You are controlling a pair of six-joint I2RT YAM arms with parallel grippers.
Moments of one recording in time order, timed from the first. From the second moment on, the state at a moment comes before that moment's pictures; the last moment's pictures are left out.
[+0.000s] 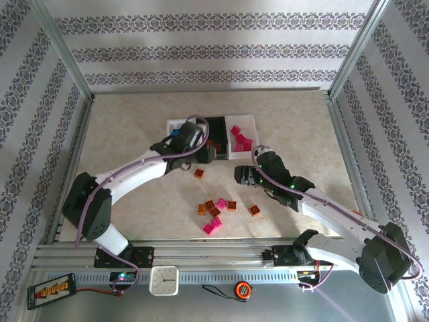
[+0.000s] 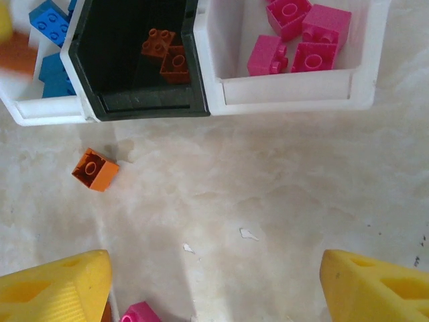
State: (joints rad) left arm -0.60 1.70 1.31 -0.38 0.05 -0.51; right arm 0.62 1.04 0.62 -0.31 0.07 0.56
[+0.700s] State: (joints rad) left arm -0.51 2.18 1.86 -0.59 -0.02 -0.42; right arm 0.62 0.93 0.52 -0.38 0.06 0.61
